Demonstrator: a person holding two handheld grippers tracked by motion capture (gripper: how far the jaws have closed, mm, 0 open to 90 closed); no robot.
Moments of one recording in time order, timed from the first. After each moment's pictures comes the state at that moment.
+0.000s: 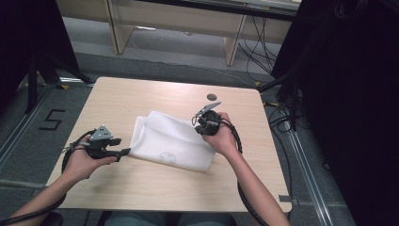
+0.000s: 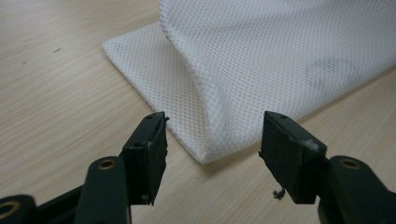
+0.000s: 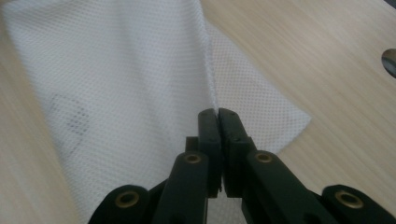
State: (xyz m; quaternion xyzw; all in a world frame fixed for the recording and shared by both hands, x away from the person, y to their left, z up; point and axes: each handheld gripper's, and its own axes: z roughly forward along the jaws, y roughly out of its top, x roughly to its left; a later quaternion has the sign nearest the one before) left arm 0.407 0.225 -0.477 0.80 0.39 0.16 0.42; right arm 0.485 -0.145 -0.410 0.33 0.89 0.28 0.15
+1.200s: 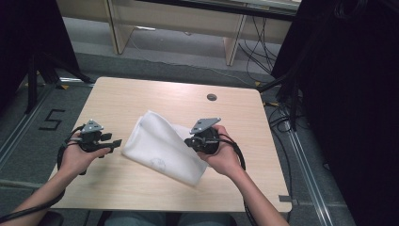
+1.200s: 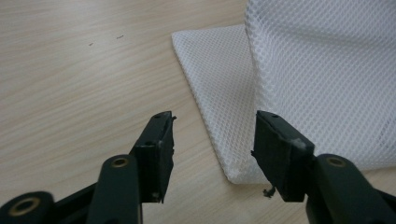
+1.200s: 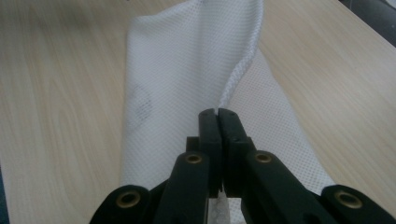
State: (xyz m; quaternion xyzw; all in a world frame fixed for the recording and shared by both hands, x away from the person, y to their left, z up) left arm 0.419 0.248 -0.477 0.76 0.46 0.18 0.41; right arm 0.415 -0.134 -0.389 0.22 0.90 0.35 0.14
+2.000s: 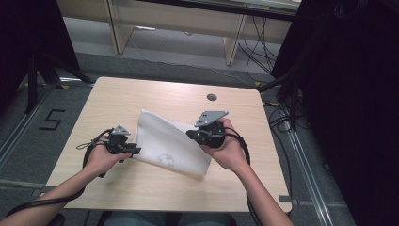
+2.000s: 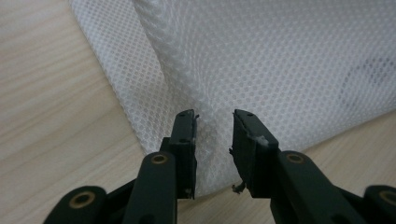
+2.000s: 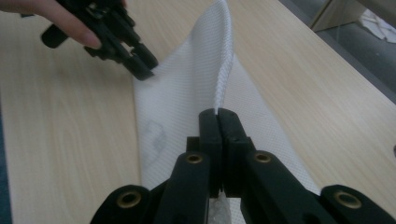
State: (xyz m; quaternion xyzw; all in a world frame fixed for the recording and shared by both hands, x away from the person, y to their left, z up) left arm 0.433 0.183 -0.495 0.82 0.43 0.11 0.36; right arm 0.416 -0.141 -0.361 0.20 0.89 0.38 0.17
